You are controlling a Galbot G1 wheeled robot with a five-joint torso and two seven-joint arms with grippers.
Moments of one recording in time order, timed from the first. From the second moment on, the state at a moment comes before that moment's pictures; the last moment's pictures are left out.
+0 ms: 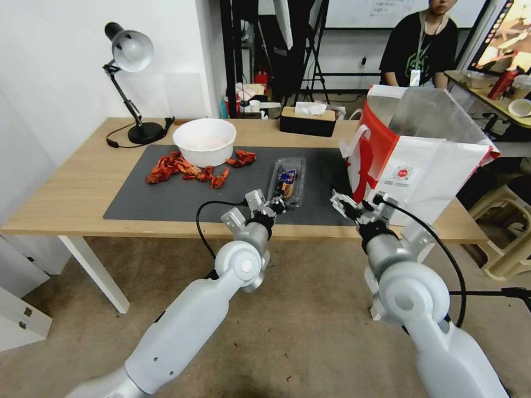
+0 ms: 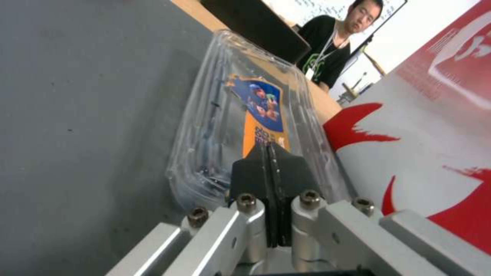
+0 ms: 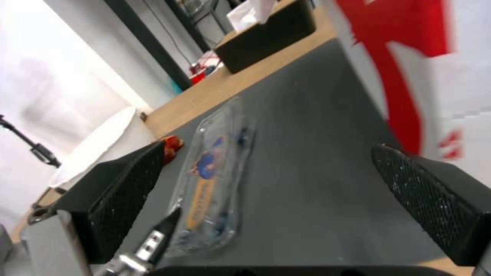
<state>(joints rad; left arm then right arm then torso) 0.78 -1.29 0.17 -1.68 -1.17 0.02 -0.43 -1.11 1.18 0.33 2.16 1.08 -0.35 0.62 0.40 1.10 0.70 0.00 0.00</state>
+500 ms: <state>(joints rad) 0.77 -1.28 0.18 -1.68 -1.16 0.02 -0.43 -0.89 1.19 0.25 2.00 1.29 -0.39 0.73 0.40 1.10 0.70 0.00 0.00</state>
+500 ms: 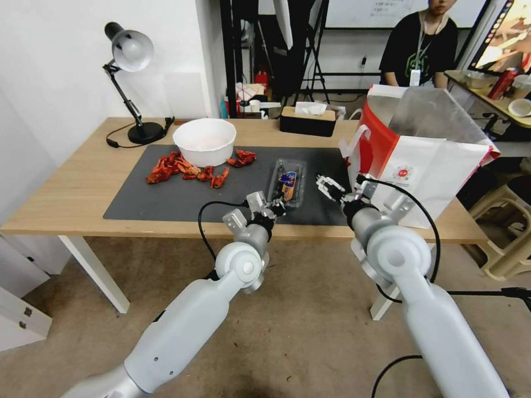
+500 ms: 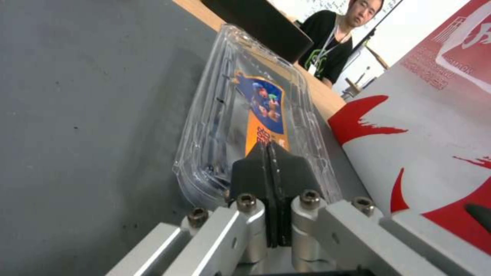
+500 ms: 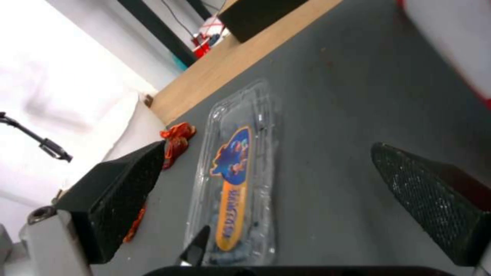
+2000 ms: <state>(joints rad) 0.77 -1.27 0.18 -1.68 -1.16 0.01 -0.43 -0.74 1.28 0.13 1.72 1.28 -0.44 0.71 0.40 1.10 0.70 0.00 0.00</state>
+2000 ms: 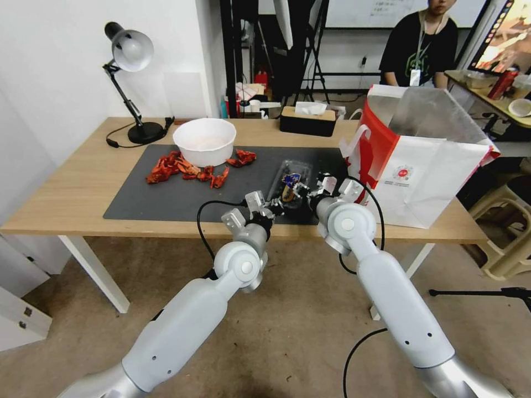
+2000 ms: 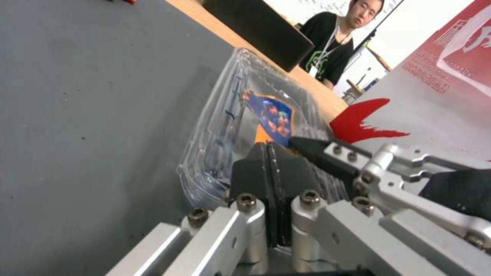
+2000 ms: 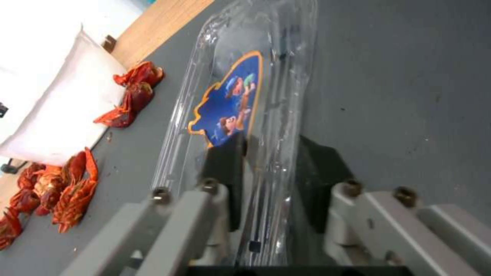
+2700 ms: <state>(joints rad) 0.81 -1.21 0.14 -1.74 -0.89 -0.04 -0.34 -0.75 1.29 0.14 1.72 1.25 -0.43 0.69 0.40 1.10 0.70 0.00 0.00</state>
